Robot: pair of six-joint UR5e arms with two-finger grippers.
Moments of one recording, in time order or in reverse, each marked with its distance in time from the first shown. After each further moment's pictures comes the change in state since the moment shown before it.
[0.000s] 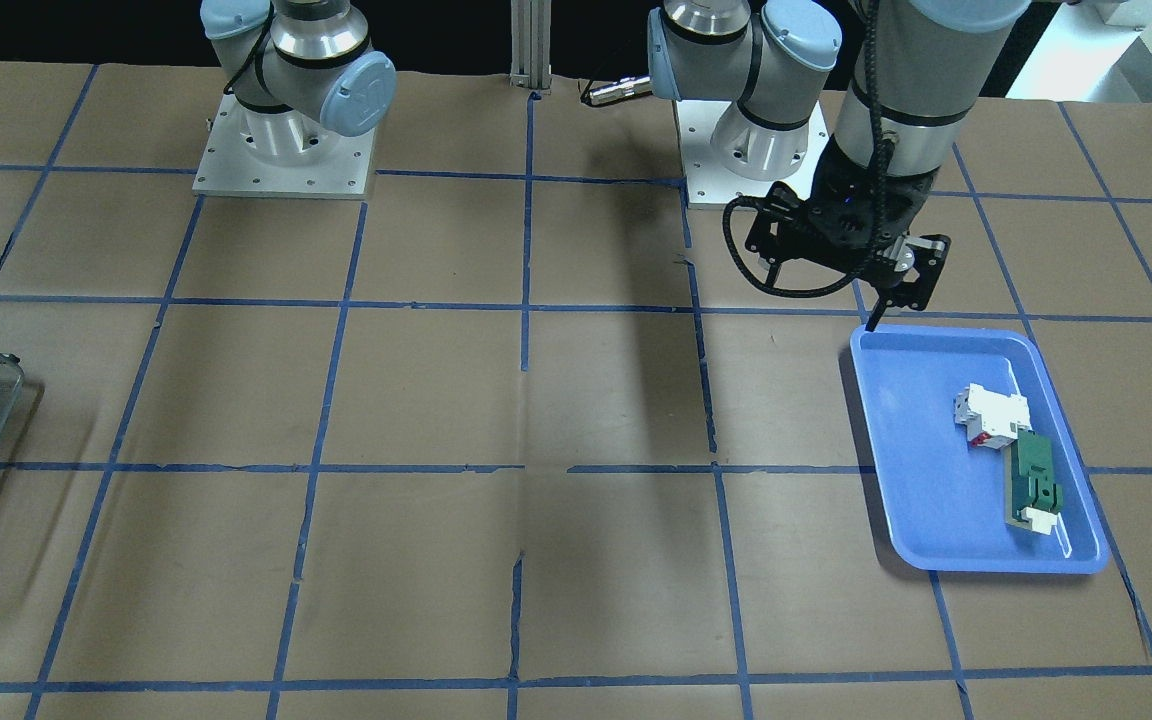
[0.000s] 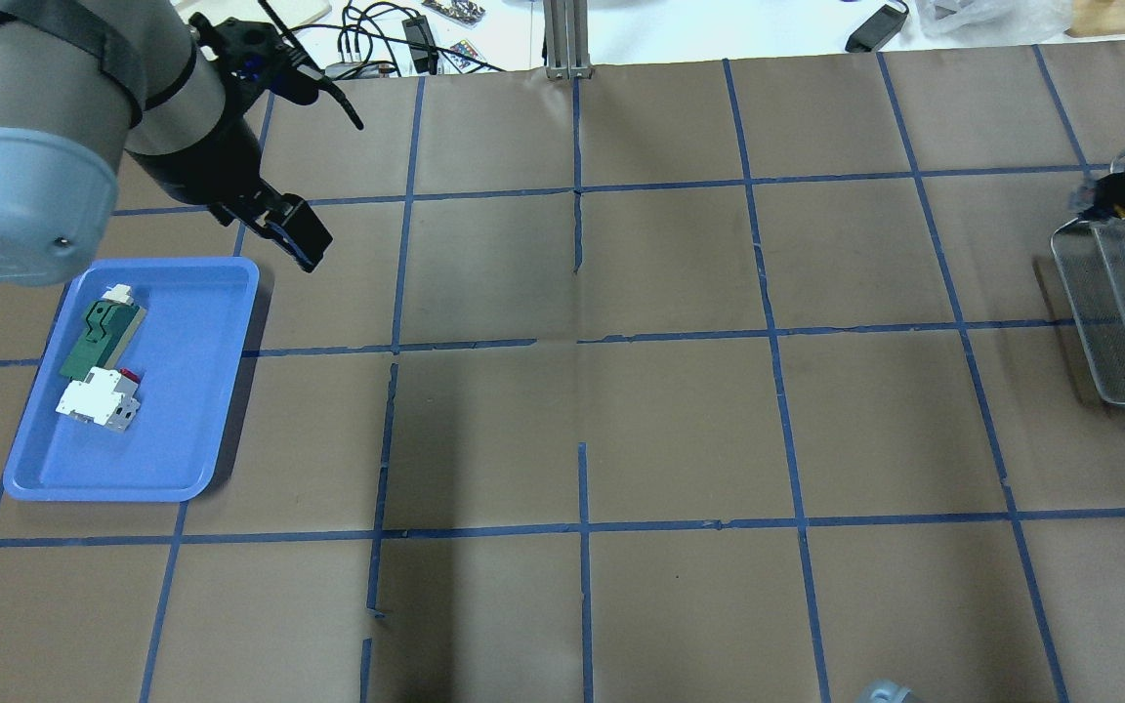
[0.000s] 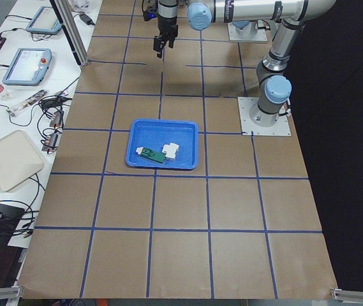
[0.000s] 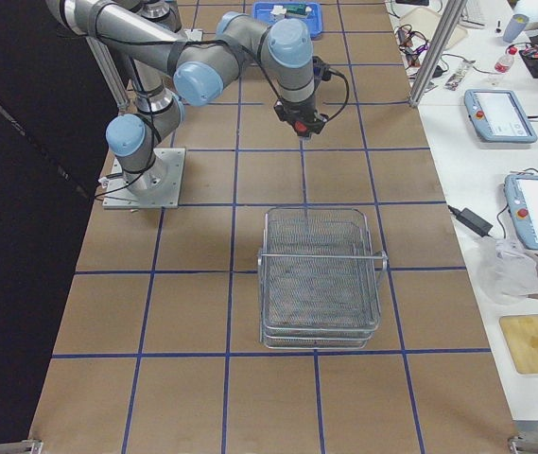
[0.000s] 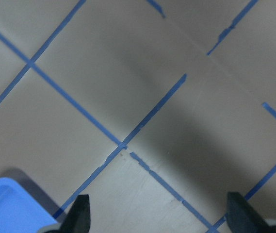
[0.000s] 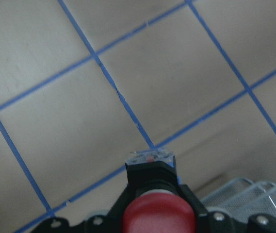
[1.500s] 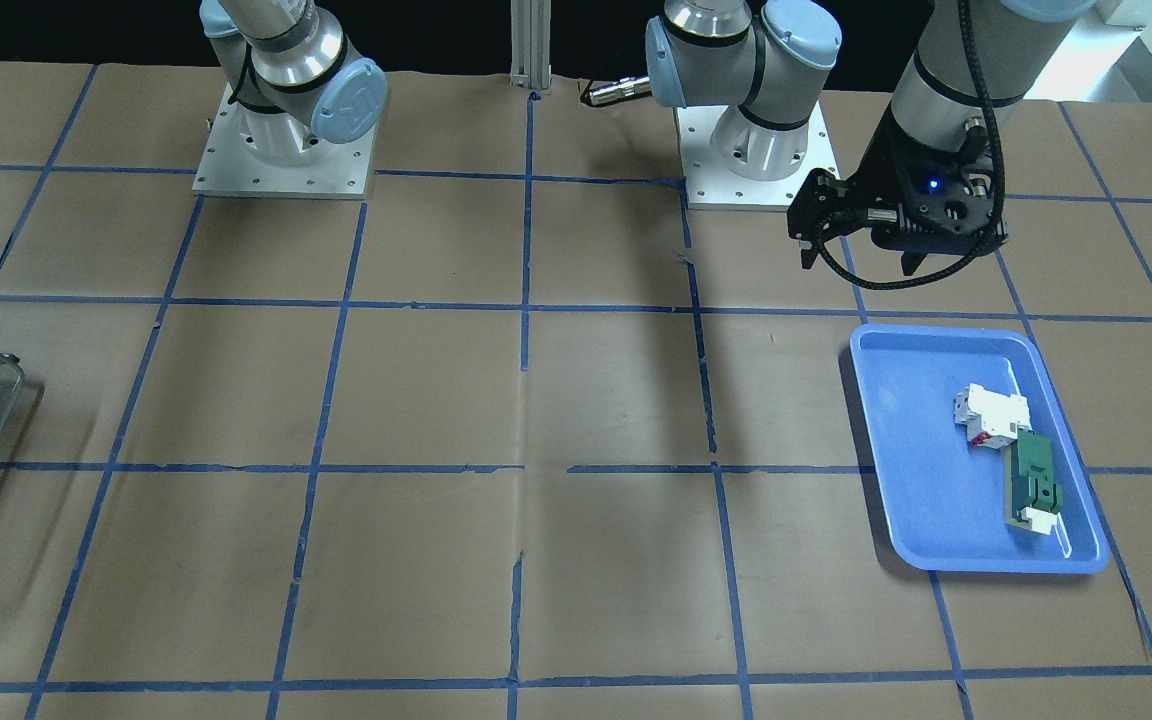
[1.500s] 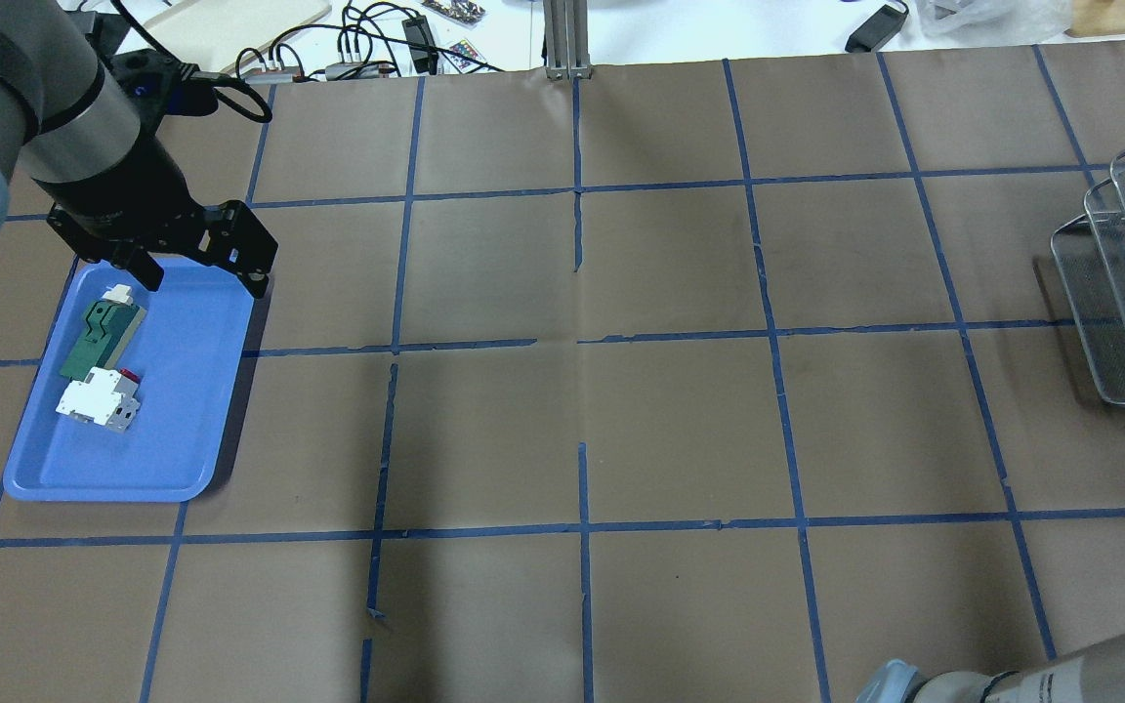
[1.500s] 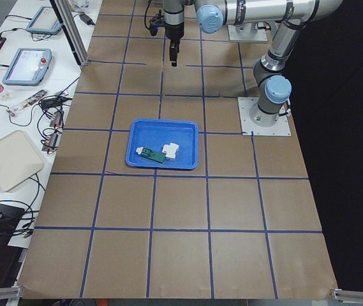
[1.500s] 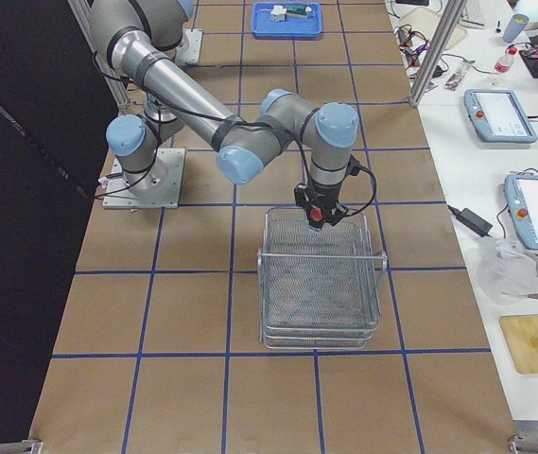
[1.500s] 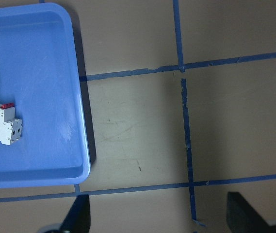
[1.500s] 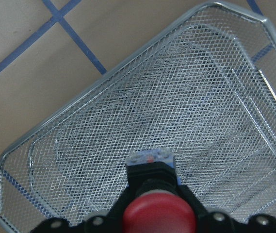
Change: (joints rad) left arm 0.074 0.056 -0.022 -0.129 -0.009 -0.298; right arm -0.077 0.275 -0.107 -0.198 -0.263 0.029
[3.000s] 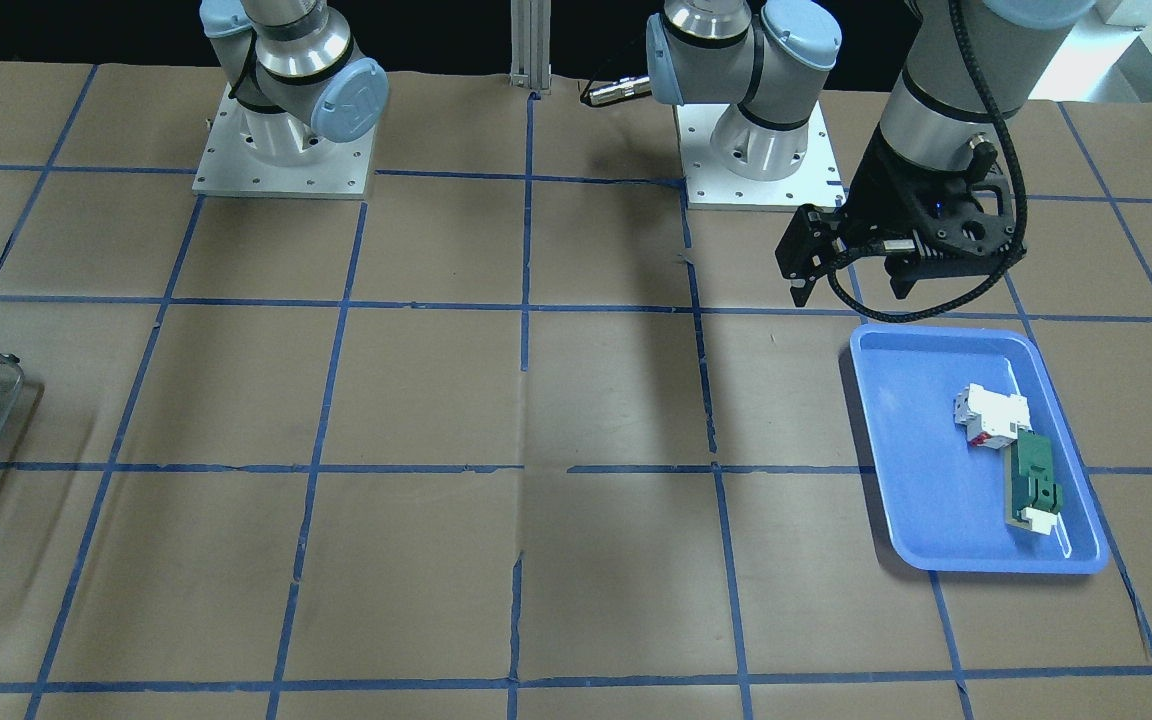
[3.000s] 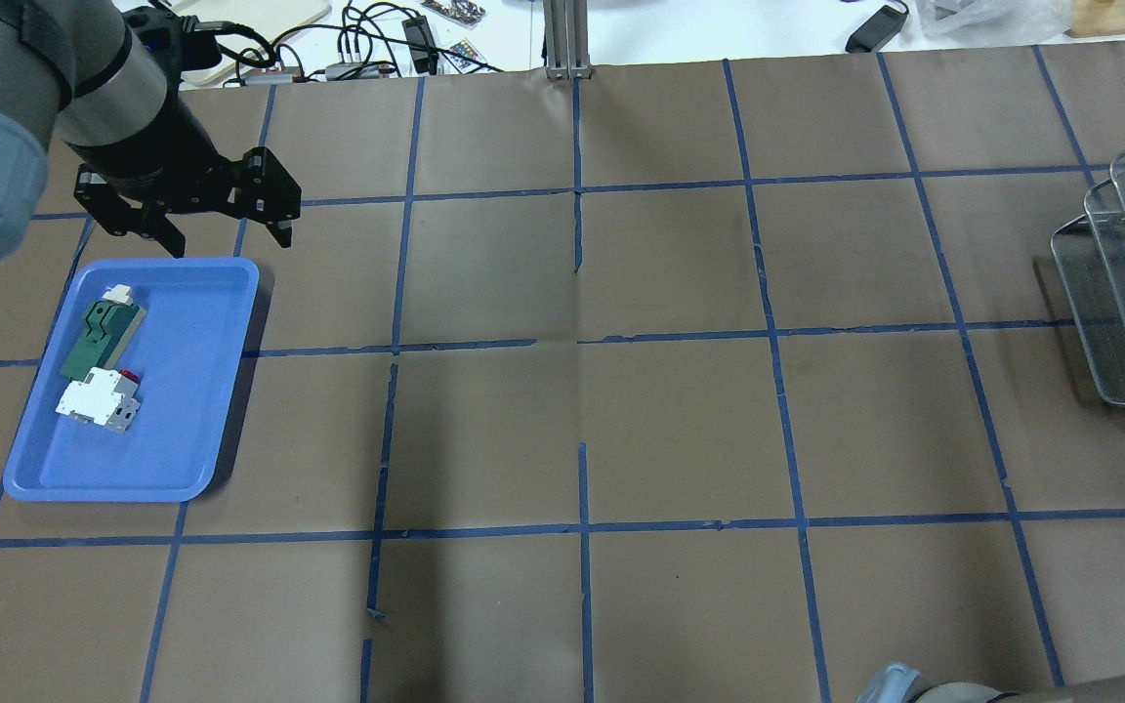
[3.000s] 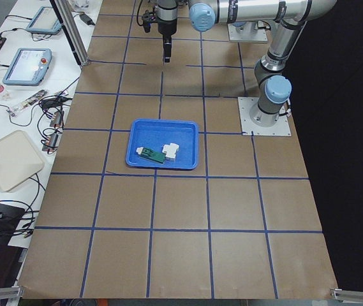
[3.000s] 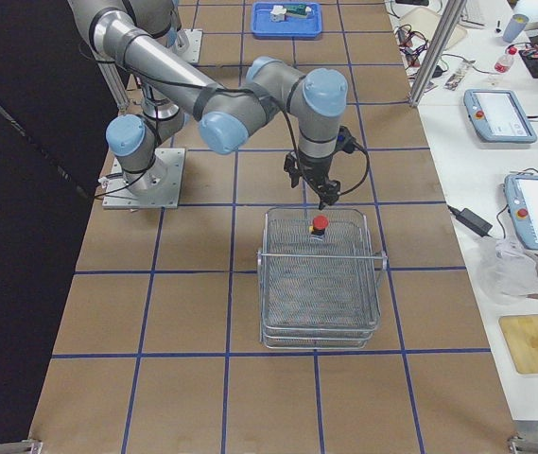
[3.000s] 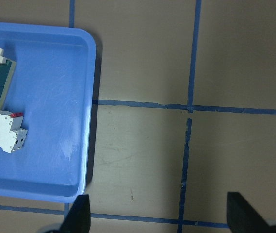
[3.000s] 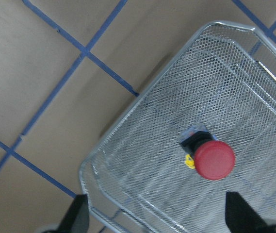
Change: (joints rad) left arm -0.039 -0.056 0.050 0.062 -0.014 -0.220; right arm 0.025 -0.156 -0.003 0.190 0.036 0.318
